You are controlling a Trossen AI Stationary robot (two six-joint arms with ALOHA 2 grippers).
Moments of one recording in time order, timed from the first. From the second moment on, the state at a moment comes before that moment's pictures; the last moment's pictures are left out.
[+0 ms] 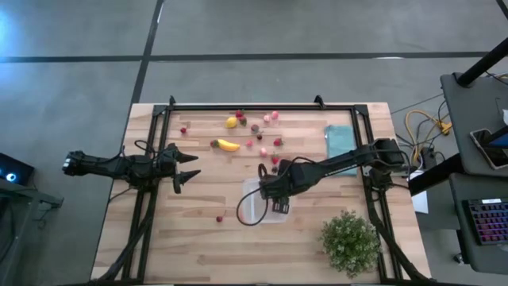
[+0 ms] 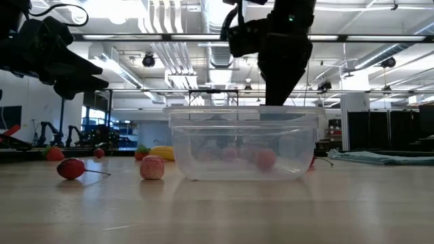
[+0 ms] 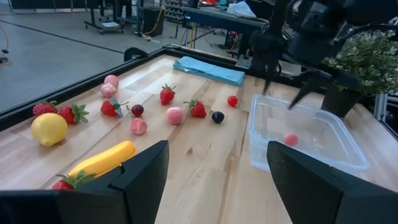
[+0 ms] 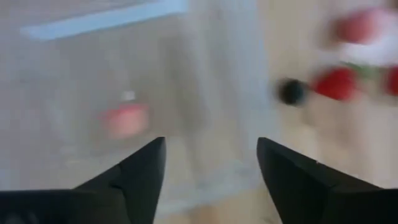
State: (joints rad) left arm -0.17 0.08 0.10 -0.25 -0.42 -0.25; right arm 0.20 1.89 1.47 -0.97 0.25 0.38
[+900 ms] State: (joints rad) left arm -0.17 0.08 0.10 -0.25 -0.42 -0.25; right arm -0.08 1.64 1.05 -0.87 0.07 0.10
